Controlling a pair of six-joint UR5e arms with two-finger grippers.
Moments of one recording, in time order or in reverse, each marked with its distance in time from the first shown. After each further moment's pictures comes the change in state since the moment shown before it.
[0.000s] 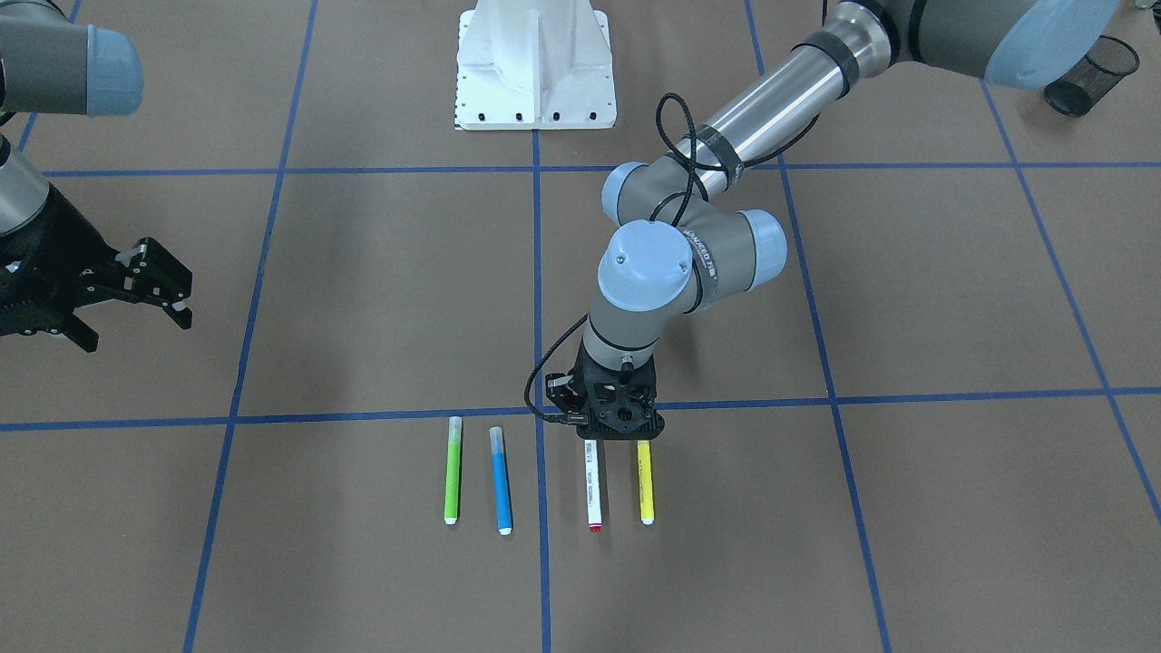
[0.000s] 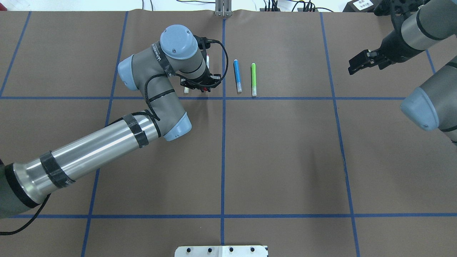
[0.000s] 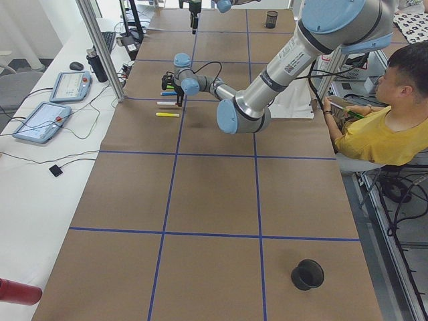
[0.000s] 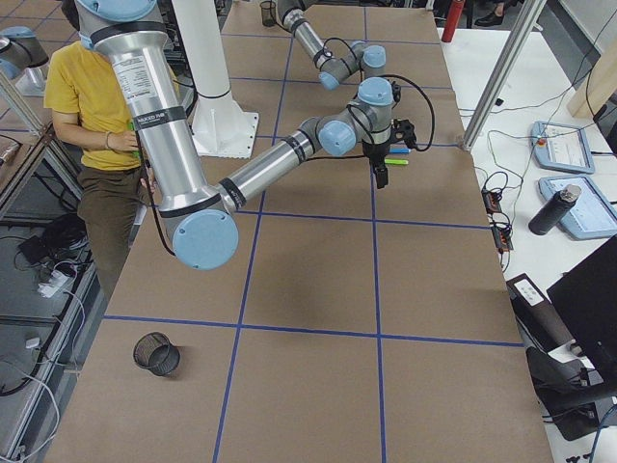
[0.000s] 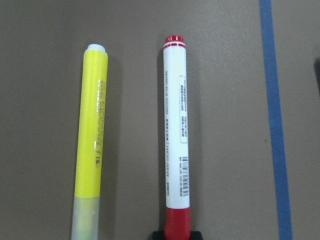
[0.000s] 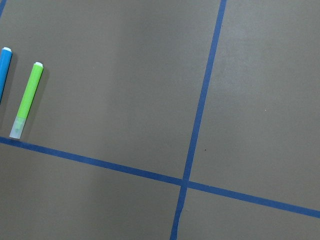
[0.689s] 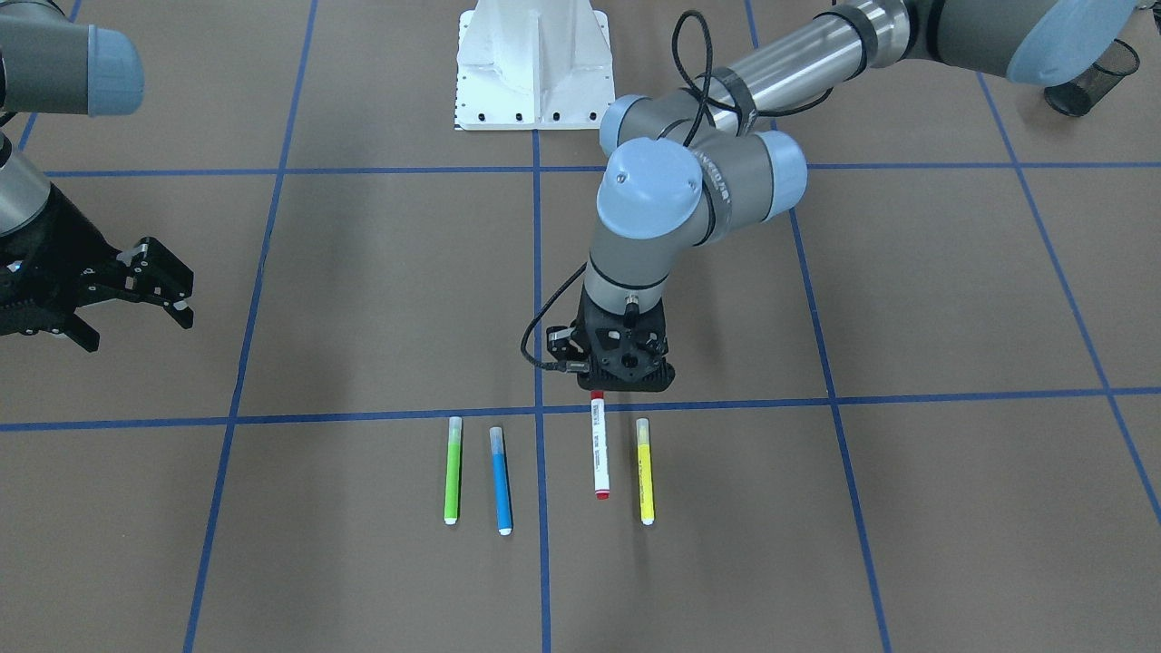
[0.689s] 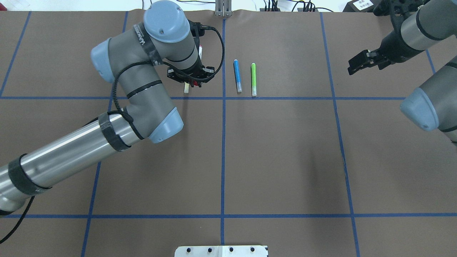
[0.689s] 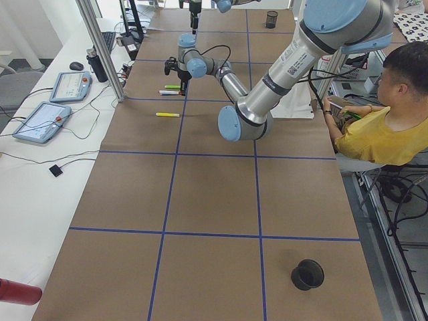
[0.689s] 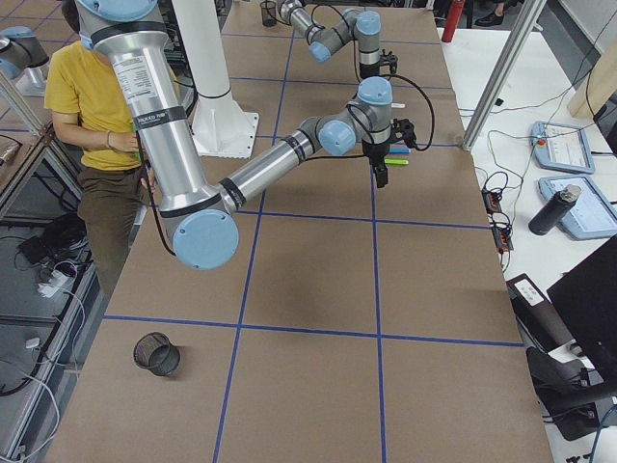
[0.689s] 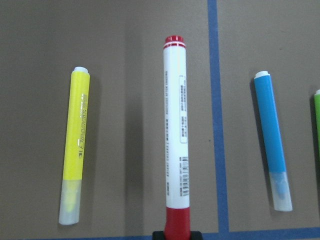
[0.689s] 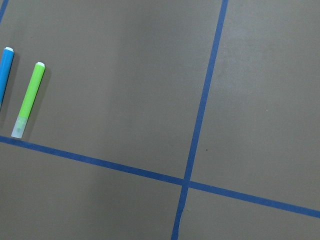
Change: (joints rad) left arm -0.035 0.105 -0.423 0.411 -0.001 0.120; right arm -0.001 0.000 0.000 0.001 0.000 0.000
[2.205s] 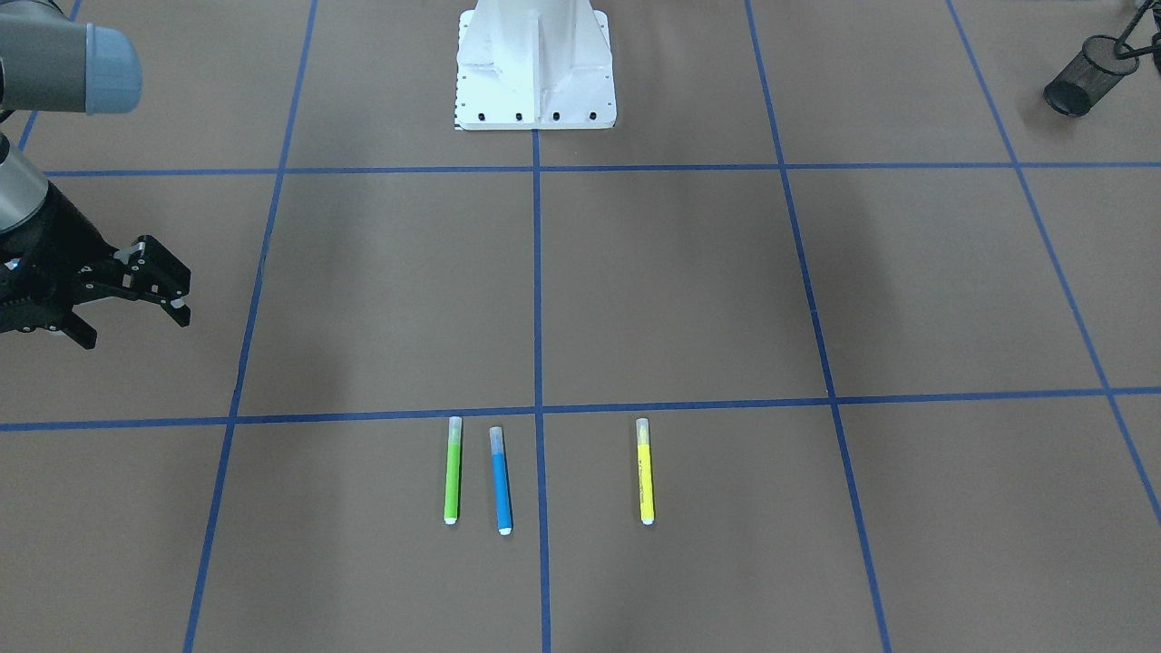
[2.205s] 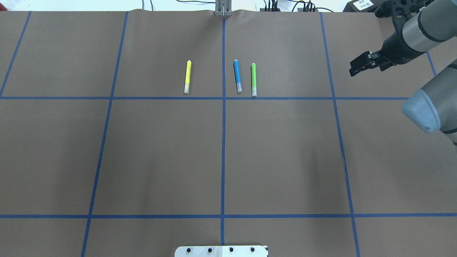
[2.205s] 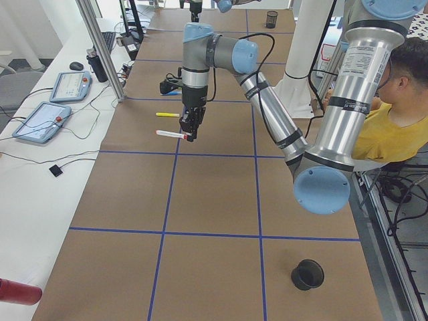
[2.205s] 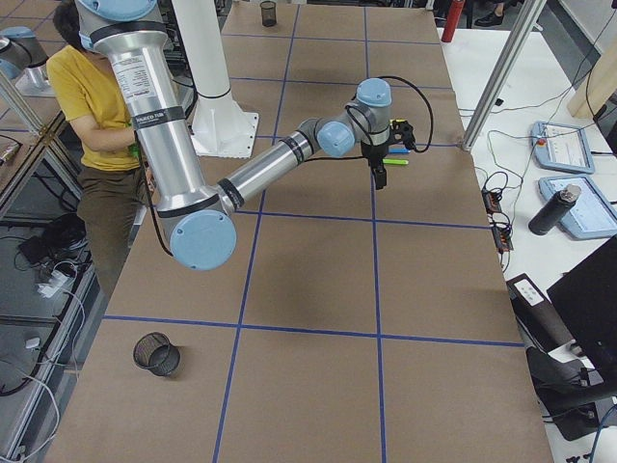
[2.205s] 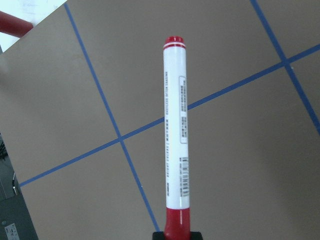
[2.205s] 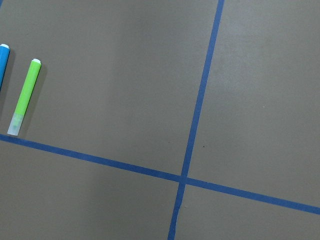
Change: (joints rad) left arm -0.695 0.649 -0.806 0.790 -0.050 1.161; right arm 0.000 -0.010 0.005 0.000 0.000 0.000
